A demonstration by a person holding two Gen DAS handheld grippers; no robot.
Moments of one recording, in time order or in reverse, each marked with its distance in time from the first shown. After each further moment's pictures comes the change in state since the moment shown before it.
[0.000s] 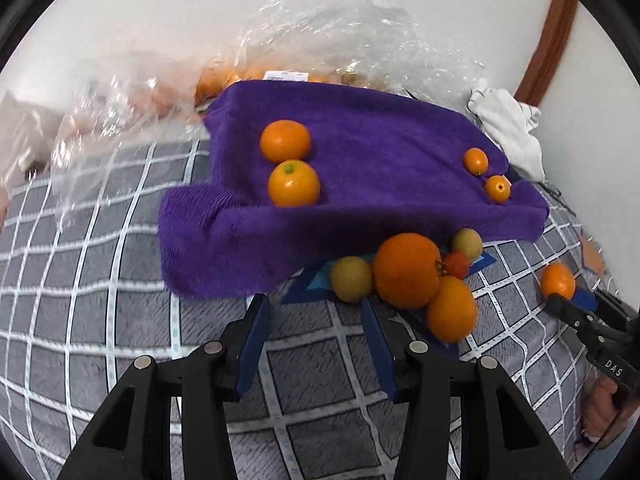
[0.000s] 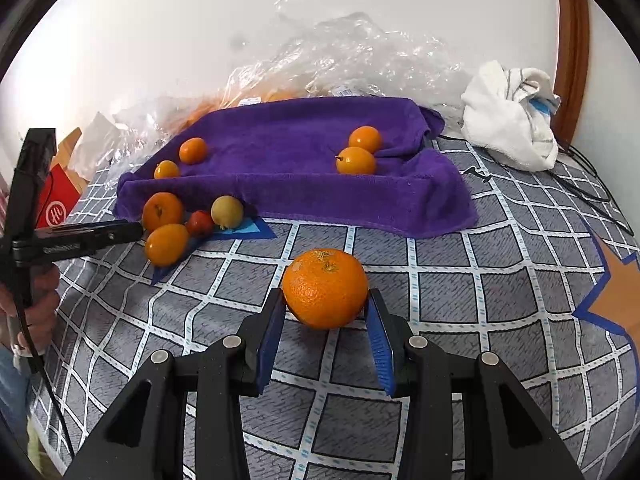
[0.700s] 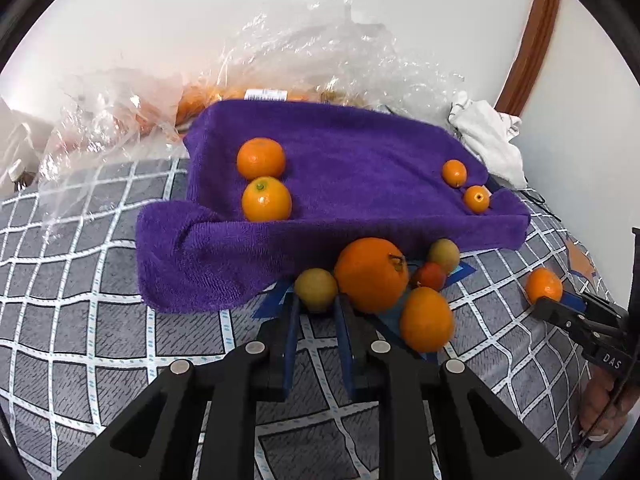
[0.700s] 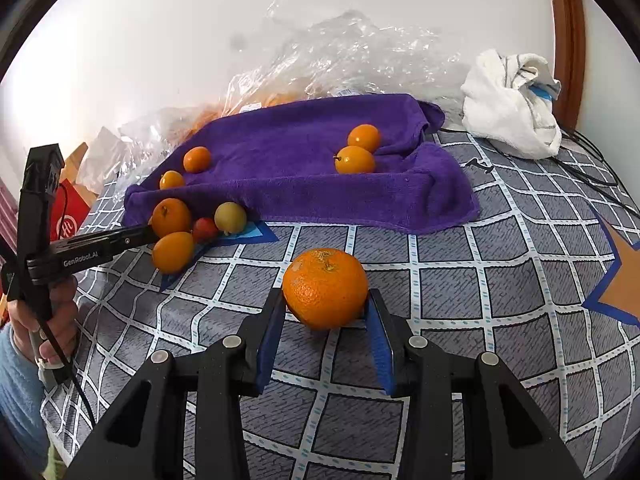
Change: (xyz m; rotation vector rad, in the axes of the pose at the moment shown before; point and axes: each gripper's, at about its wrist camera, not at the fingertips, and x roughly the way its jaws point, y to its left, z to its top) left arm -0.008 -0.006 -0.007 0.012 -0.094 -0.057; right arm -0.002 -0.009 -0.002 0.053 -0.017 0.052
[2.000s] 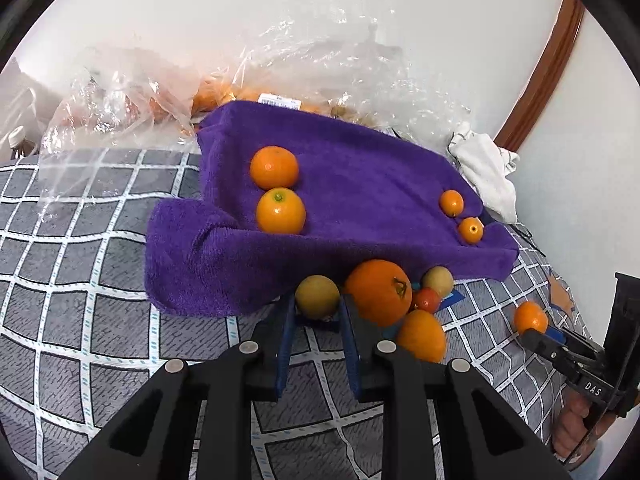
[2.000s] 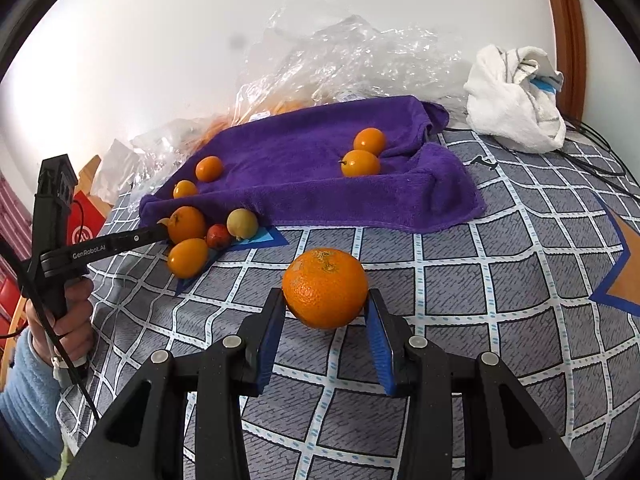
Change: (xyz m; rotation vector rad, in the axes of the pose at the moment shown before) left arm 0.001 0.018 0.003 -0.121 -0.031 -0.072; right arm -0.005 -0.008 -0.001 0.017 -0.017 0.066
